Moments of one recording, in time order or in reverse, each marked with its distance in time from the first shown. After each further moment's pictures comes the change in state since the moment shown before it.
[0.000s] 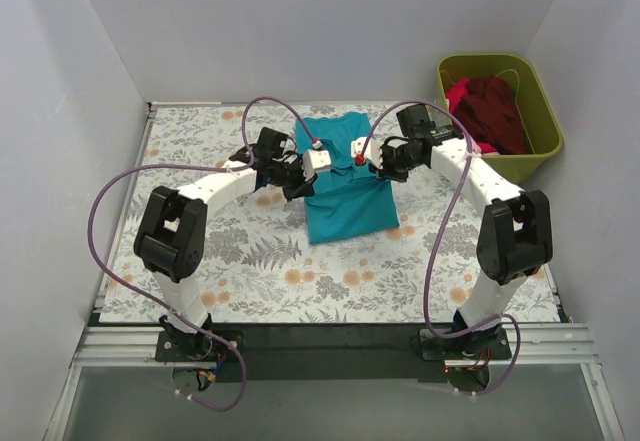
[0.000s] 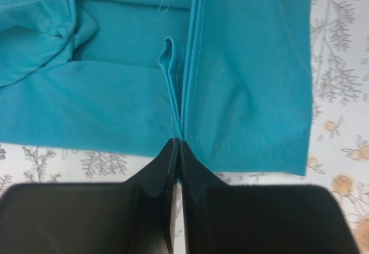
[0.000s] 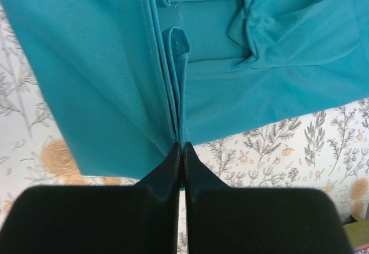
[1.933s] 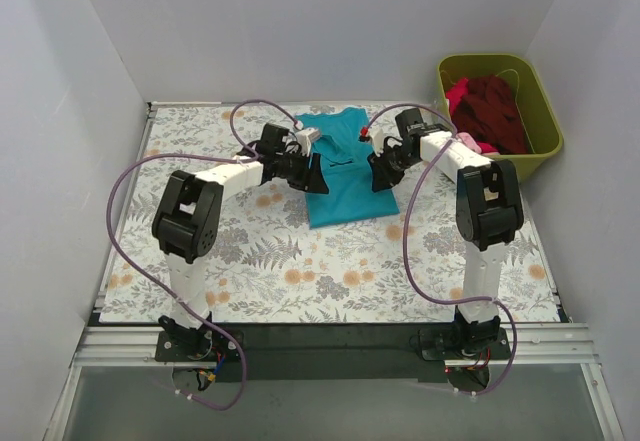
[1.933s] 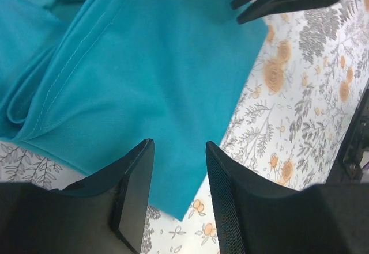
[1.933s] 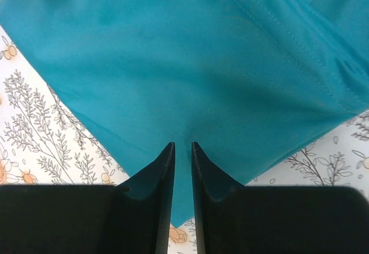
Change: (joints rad) left arm 0.048 0.161 0.102 0.166 0.066 -0.810; right arm -0.080 0.304 0.134 0.058 -0.107 0.600
